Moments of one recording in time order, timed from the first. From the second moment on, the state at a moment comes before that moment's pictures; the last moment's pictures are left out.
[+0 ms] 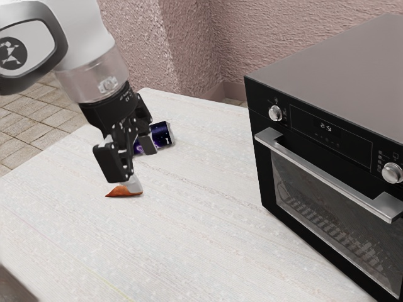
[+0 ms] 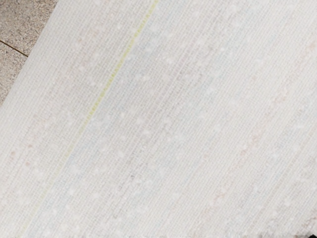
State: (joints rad) arm -0.11 -0.29 -0.01 -1.68 -0.06 1.50 -2.22
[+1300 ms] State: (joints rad) arm -0.12 0.06 -0.29 -1.59 0.15 2.02 -1.88
